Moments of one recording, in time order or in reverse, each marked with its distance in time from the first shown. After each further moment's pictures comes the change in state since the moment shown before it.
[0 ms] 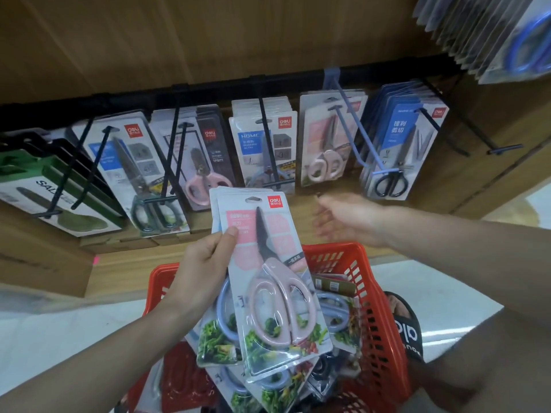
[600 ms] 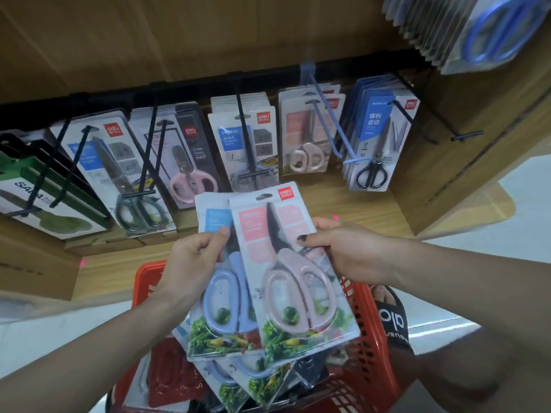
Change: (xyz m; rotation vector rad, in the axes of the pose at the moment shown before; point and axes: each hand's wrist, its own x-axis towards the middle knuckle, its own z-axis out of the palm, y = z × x) left_hand 0.006 -0.008 0.010 0.183 0.121 0.019; right_hand -0.054 0.052 0.000 0.252 -0.258 -0.039
